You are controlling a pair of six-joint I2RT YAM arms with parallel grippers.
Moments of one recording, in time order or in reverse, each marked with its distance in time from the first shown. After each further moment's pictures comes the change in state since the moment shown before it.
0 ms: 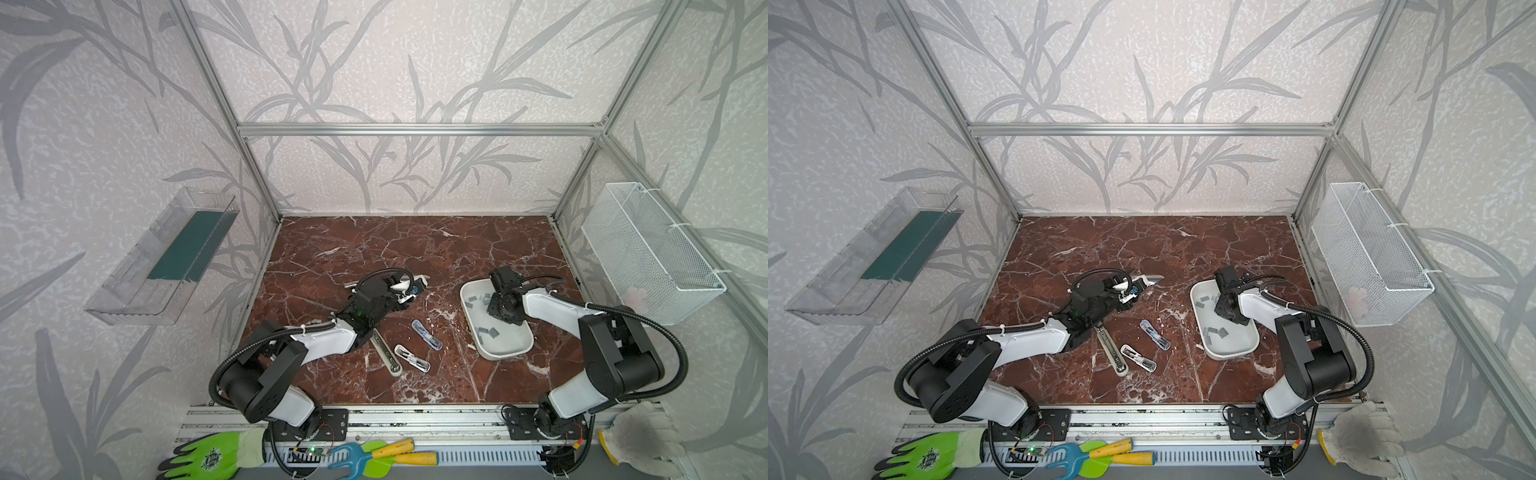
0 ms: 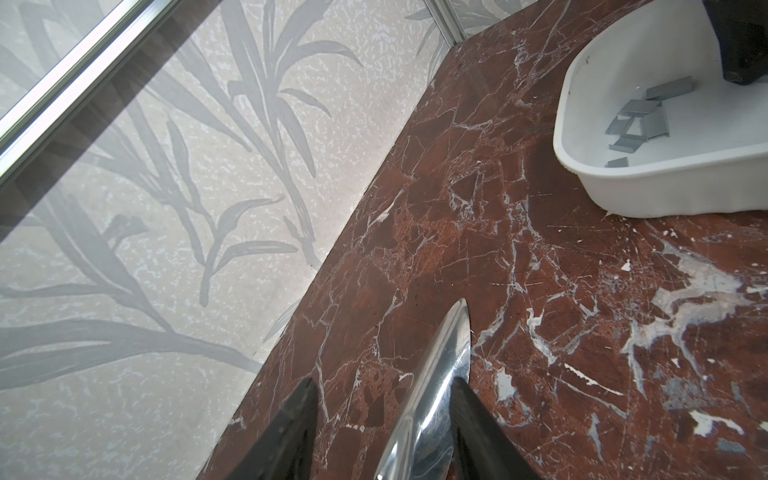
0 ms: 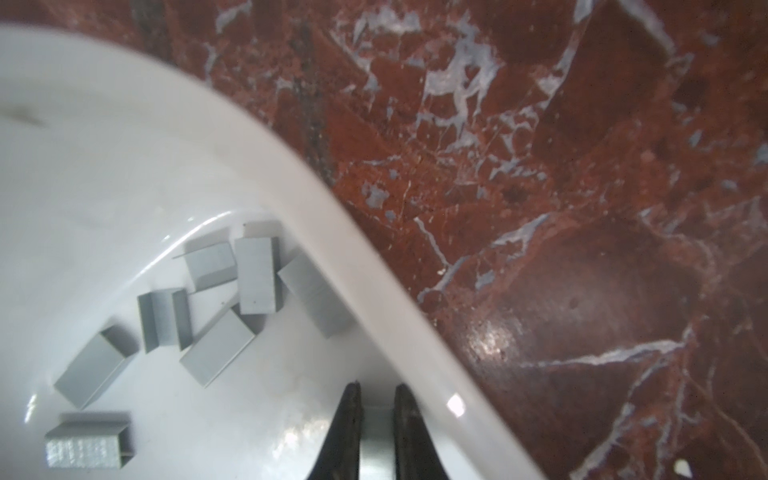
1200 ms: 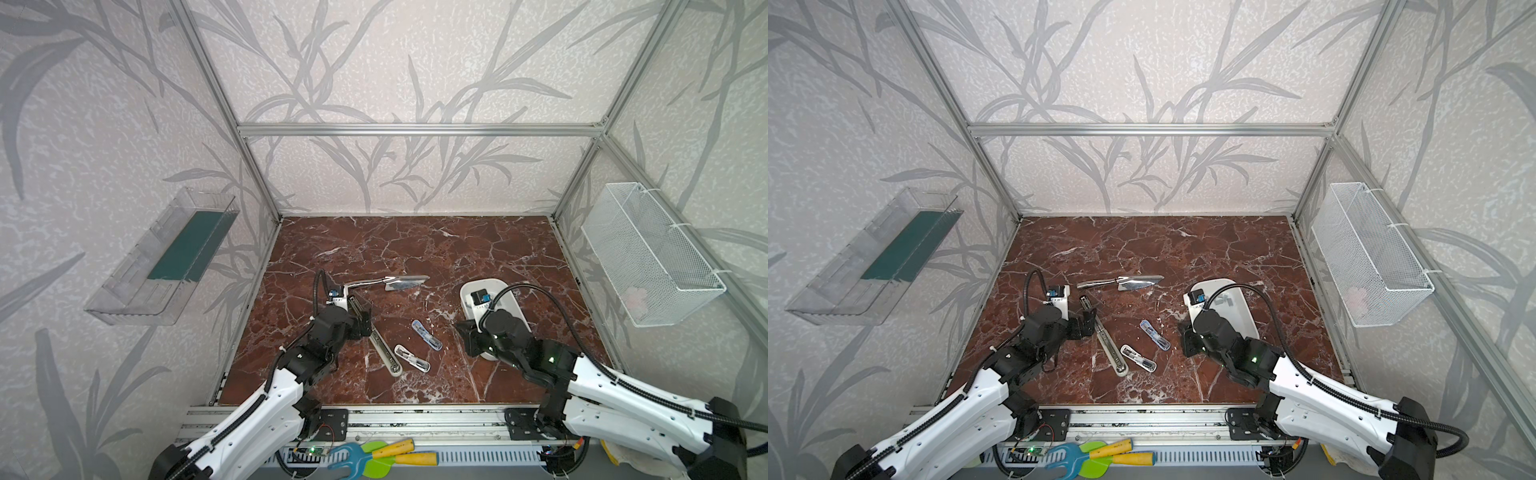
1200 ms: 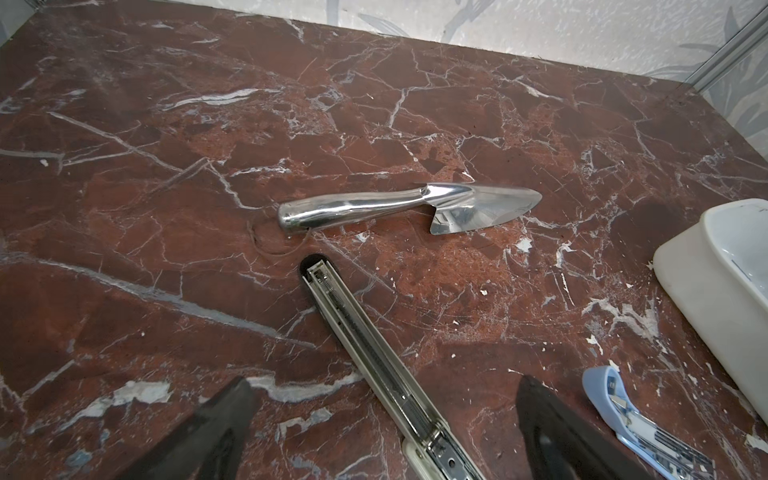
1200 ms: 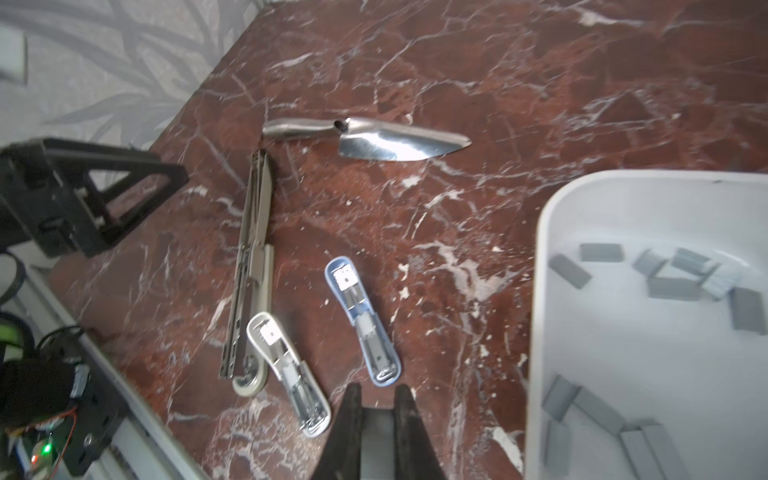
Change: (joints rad) left arm 0.135 -0.761 -0.212 -0.887 -0.238 -1.127; right arm 0.706 -0.692 -0.234 0.185 -0.028 -0.230
